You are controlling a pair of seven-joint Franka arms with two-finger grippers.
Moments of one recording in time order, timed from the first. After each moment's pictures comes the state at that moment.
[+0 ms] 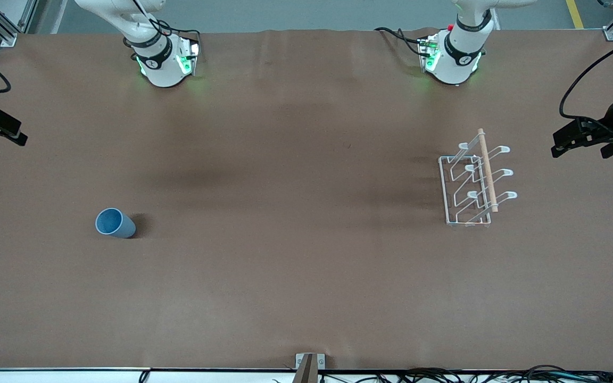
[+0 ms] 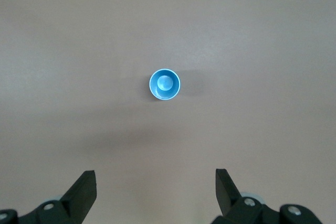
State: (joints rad) left arm -0.03 0.03 0.00 -1.56 0.01 1.61 0.00; right arm -0.03 0.01 -0.04 -1.52 -0.01 1.53 0.01
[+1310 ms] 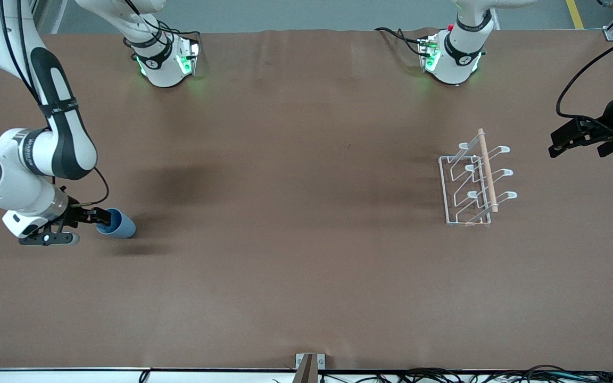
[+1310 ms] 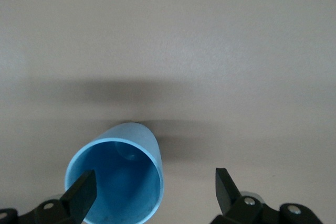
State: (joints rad) left arm -0.03 0.03 0.00 -1.55 -0.01 1.62 -0.04; right arm -0.06 0.39 -0.07 -1.96 -0.01 2.36 -0.17
